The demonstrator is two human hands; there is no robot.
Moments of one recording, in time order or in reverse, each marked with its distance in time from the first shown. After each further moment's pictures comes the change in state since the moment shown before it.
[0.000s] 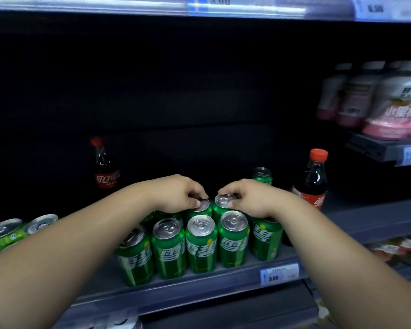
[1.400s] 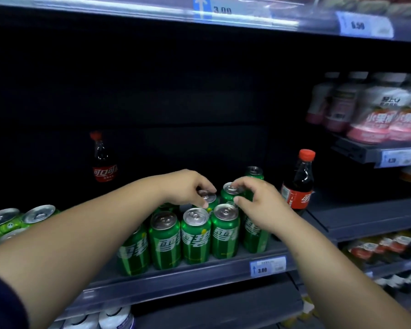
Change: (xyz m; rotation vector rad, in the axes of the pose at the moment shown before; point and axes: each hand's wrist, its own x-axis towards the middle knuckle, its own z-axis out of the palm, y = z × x) left_hand 0.011 0.017 0.006 -0.134 0.007 0.059; right_hand -0.054 0.003 0.020 0.161 0.477 -0.031
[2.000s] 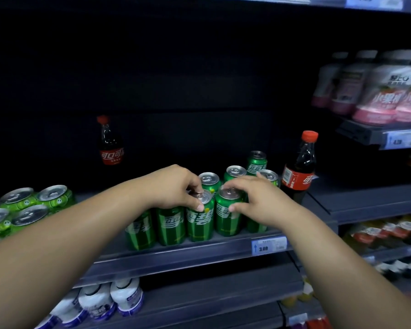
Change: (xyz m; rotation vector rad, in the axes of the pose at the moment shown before) left_hand -0.061 0.008 0.017 0.115 0.097 -0.038; right_hand -0.024 -0.011 0.000 -0.234 -0.284 -0.111
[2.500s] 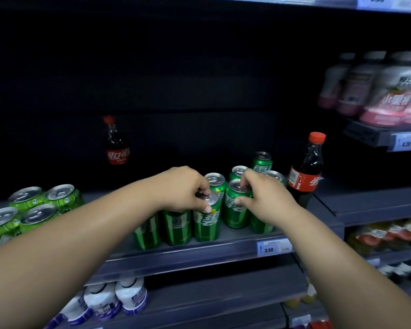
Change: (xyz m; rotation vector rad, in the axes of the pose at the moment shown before) left_hand 0.001 -0.001 0.003 0.162 0.025 0.066; right_hand 0.009 0.001 0.010 -0.126 0.145 0.114
